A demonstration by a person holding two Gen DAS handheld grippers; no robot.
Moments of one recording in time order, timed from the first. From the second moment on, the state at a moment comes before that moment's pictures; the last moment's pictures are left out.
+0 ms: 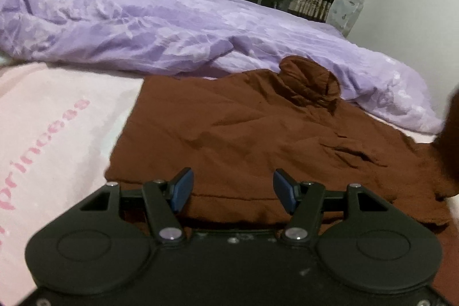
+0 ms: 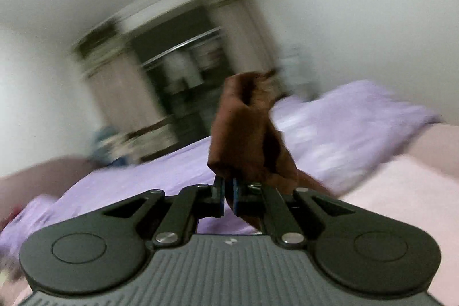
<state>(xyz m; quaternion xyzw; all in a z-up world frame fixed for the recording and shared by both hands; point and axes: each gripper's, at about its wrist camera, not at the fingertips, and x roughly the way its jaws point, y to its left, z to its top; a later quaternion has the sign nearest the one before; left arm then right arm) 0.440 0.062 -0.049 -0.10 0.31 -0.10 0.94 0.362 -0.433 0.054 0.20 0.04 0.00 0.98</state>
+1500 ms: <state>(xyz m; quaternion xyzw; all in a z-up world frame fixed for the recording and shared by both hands) 0.523 -0.045 -0.079 -0.16 0.38 -0.21 0.88 0.407 -0.445 -0.080 0.32 0.27 -0.01 0.91</state>
